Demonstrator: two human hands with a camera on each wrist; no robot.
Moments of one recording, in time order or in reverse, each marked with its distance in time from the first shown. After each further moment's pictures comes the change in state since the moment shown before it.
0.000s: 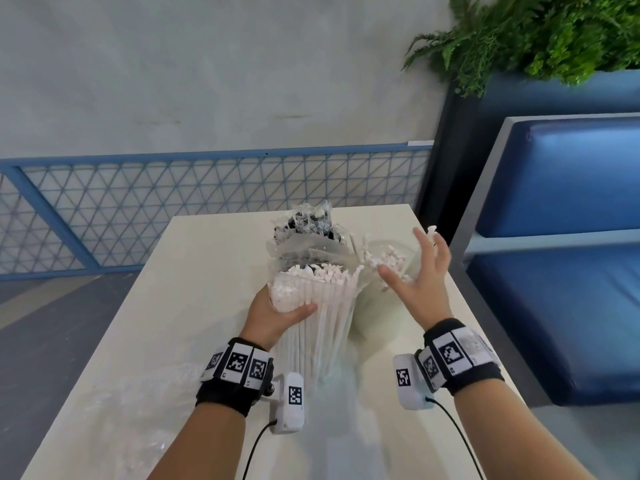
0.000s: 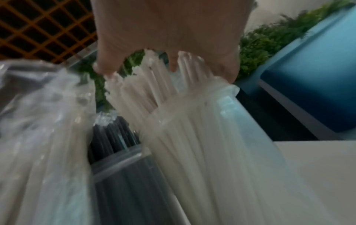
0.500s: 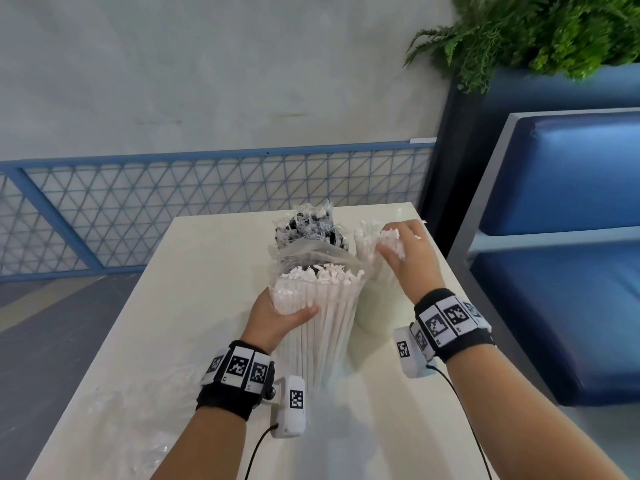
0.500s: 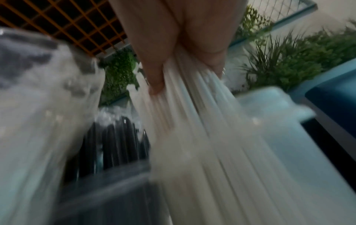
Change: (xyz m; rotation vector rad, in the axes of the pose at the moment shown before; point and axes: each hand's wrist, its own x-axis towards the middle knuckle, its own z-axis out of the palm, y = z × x) left_hand -0.002 0.003 0.000 -0.007 -0.039 0.036; right_hand 0.039 -0.015 0.012 -0.198 -0.103 -0.169
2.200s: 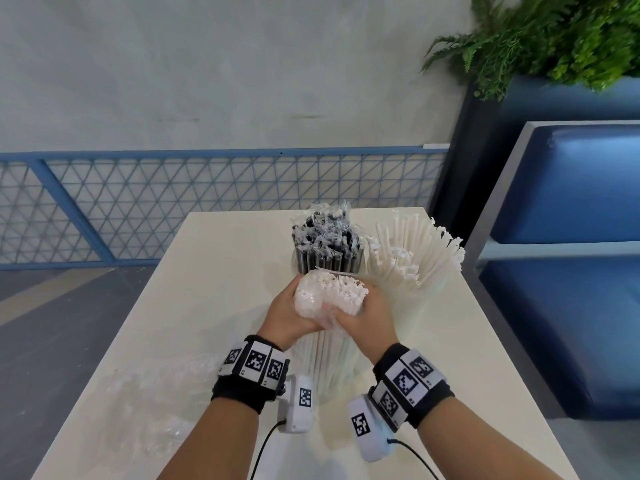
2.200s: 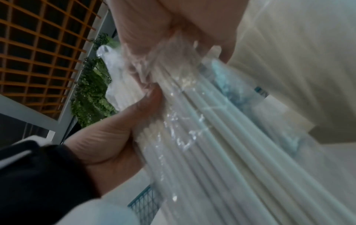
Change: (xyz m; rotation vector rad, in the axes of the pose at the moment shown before) left_hand -0.004 0.005 0.000 -0.009 -0.140 -0.018; right_hand -0.077 -0.052 0.063 0.361 -0.116 0.161
